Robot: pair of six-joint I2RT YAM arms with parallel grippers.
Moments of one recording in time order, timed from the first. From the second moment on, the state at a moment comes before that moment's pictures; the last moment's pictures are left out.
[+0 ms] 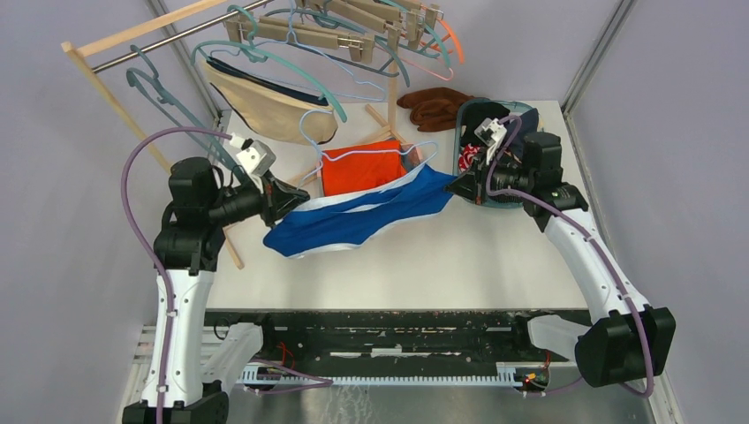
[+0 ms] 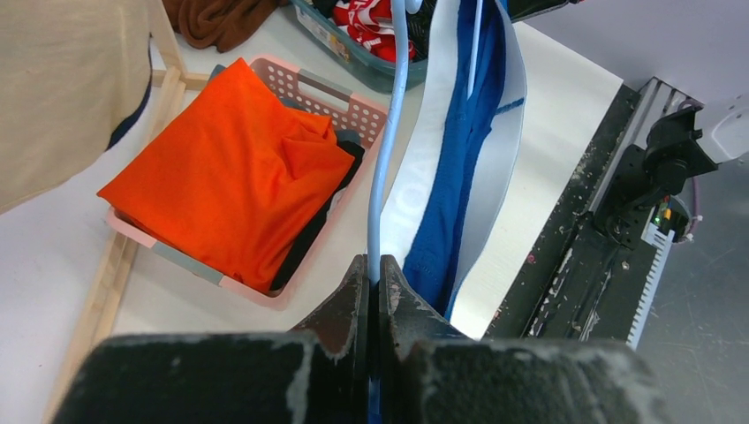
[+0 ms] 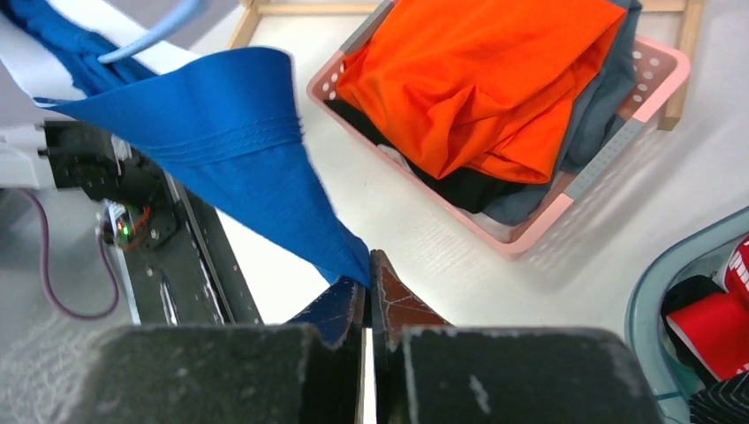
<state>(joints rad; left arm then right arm) -0.01 0.84 1.16 -0.69 0.92 0.20 0.15 1.16 1.01 -0.30 -0.88 0.00</state>
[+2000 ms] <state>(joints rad) -0.62 1.20 1.37 -0.77 0.56 0.34 0.36 1.28 1.44 -0.90 -0.88 -0.57</state>
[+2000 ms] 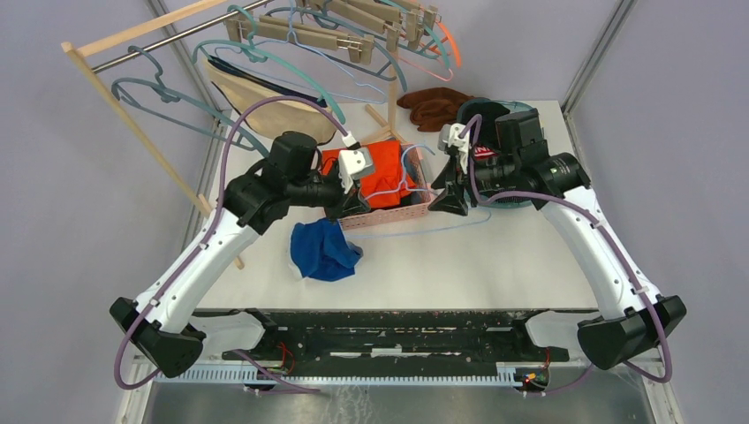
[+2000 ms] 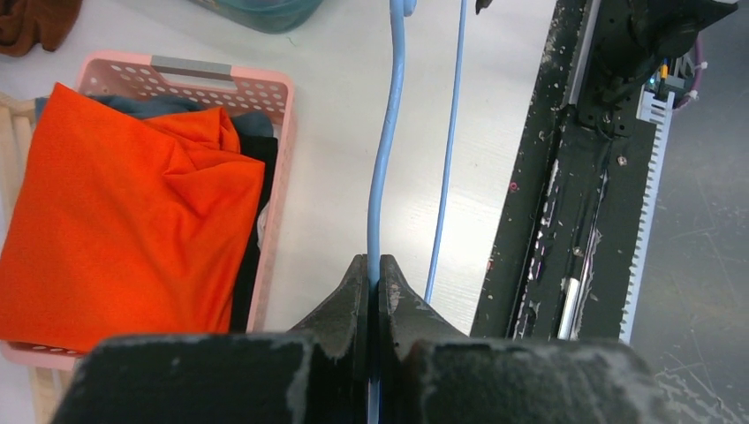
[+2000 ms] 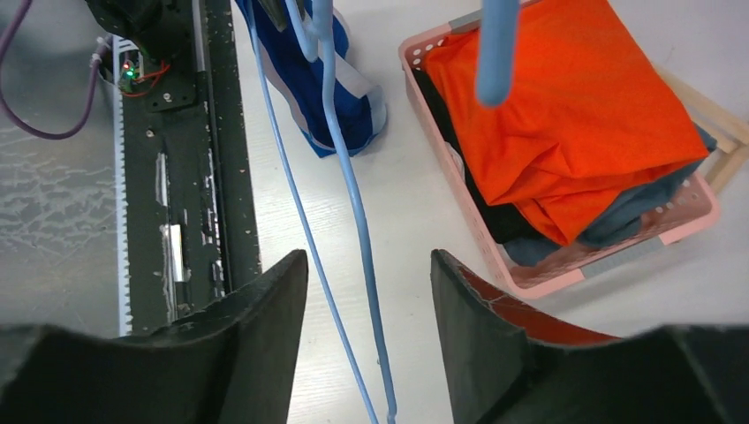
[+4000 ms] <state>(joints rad) -0.62 0.89 0.94 -0.84 0.24 0.66 0.16 0.94 1.31 -0.94 -1.04 -0.62</state>
